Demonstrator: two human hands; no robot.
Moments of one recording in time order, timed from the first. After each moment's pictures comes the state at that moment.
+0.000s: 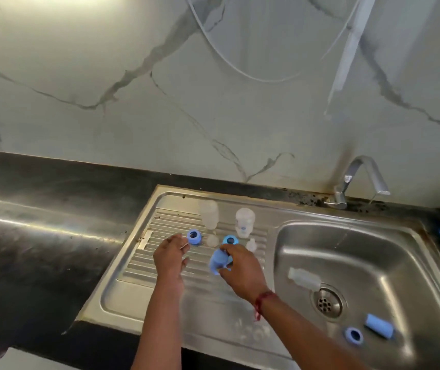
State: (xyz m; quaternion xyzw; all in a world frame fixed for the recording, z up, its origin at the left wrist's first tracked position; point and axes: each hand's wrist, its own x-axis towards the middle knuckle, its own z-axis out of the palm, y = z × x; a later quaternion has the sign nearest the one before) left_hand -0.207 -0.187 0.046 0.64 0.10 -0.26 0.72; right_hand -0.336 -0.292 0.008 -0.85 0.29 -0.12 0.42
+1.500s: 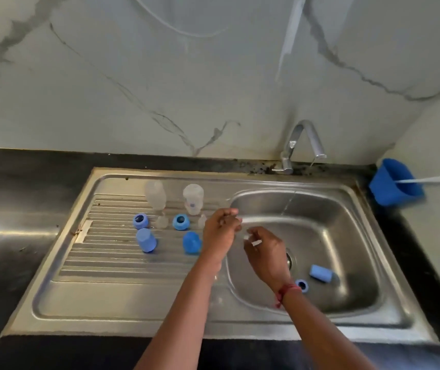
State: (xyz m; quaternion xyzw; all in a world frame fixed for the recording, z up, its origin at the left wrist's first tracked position) left_hand -0.335 -0.305 0.042 0.66 -0.17 -0.41 0.61; right_hand -0.459 -0.354 -0.001 -0.80 0.44 -0.27 0.29
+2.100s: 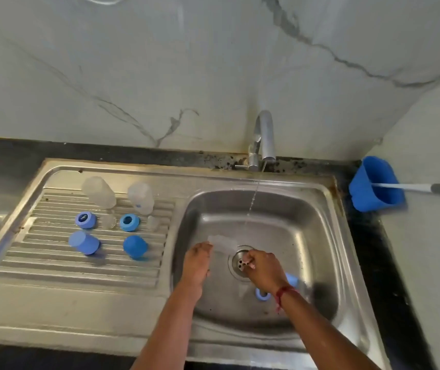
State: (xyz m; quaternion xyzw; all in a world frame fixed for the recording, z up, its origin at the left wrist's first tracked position) left_hand -0.429 -0.369 -0.031 0.73 0.01 -0.46 0.50; right_hand -0.570 -0.467 -0.064 -0.81 0.46 0.04 0.37
